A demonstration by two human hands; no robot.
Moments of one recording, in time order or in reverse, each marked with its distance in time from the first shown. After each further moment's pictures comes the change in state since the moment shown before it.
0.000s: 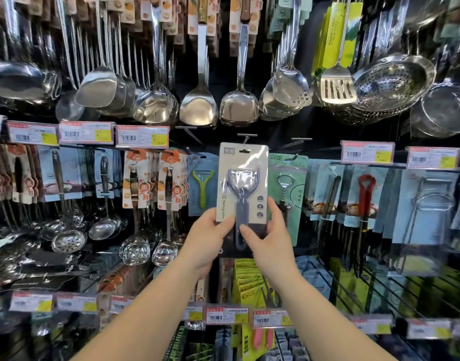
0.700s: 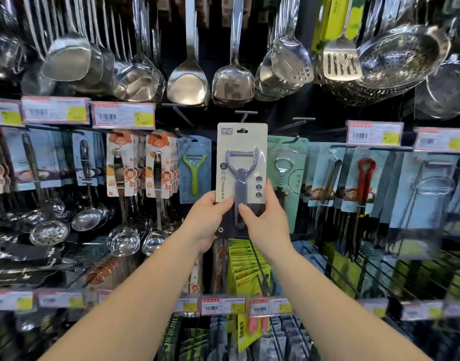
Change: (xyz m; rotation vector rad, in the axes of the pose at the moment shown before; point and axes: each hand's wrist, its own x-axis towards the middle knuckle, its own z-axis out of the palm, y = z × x) left_hand 0.033 -0.002 0.010 -0.051 -0.028 -0.178; right_hand 0.031 0.012 0.006 -0.125 0.059 0.014
